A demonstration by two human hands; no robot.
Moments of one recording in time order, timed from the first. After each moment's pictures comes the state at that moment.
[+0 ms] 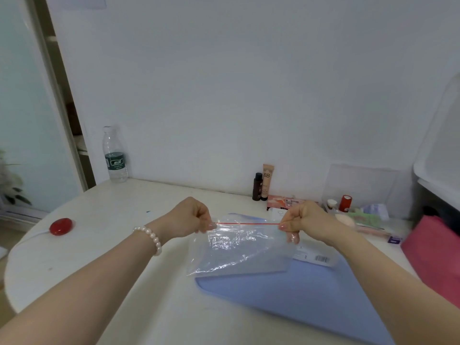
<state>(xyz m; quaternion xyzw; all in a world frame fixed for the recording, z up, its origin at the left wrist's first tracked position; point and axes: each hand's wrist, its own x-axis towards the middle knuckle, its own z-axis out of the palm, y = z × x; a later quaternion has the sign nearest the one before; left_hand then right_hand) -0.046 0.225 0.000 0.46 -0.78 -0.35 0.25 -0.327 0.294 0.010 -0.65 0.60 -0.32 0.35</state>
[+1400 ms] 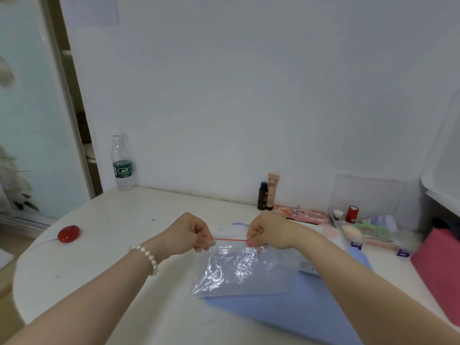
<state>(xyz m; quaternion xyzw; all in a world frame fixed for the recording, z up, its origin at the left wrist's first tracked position) -0.029 0.232 -0.010 0.47 -0.75 -0.39 0.26 -0.248 0.278 0.028 -0.76 0.60 -0.11 0.24</state>
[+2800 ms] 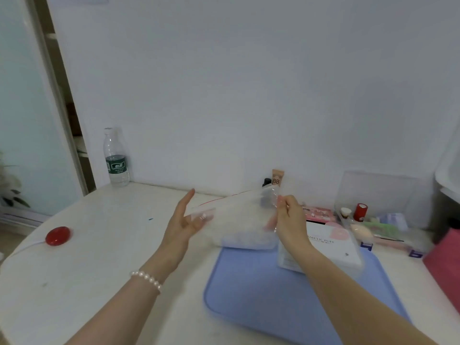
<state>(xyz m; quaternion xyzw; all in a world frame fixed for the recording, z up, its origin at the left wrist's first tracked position) -0.031 0.223 -0.036 0.37 -0.60 -0.49 0.51 -0.253 0.234 -0.022 -0.49 0.62 -0.58 0.20</state>
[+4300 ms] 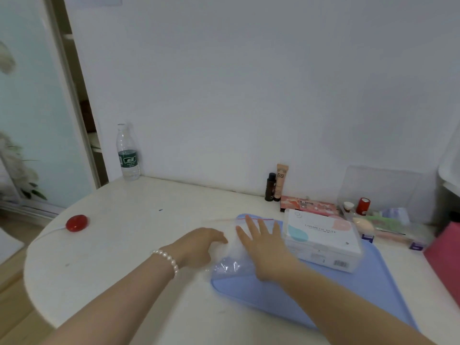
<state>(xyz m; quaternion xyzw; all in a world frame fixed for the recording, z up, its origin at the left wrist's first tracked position) -0.030 0.219 -0.066 0.46 -0.87 -0.17 0.07 -0.216 0.267 -0.061 -0.76 0.62 0.16 -0.10</state>
